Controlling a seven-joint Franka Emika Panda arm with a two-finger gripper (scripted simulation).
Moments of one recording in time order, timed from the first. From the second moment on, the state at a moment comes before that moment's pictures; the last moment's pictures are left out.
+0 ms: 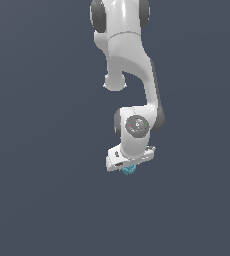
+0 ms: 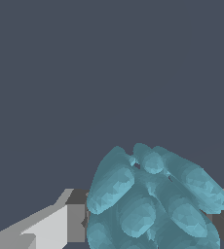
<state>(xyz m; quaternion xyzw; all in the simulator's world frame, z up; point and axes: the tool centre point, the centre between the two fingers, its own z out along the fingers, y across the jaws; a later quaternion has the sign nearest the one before) 0.071 0.062 0.041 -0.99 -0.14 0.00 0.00</state>
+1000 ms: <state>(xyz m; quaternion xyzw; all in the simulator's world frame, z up) 0.027 0.022 0.095 -0.99 -0.14 0.00 0.00</state>
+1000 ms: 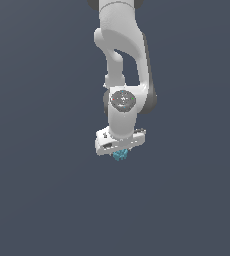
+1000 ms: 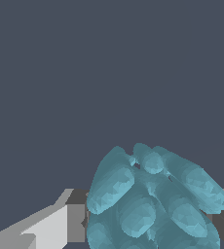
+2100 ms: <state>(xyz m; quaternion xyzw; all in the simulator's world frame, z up) -0.068 -0.072 0.223 -0.99 -0.14 0.00 0.00</state>
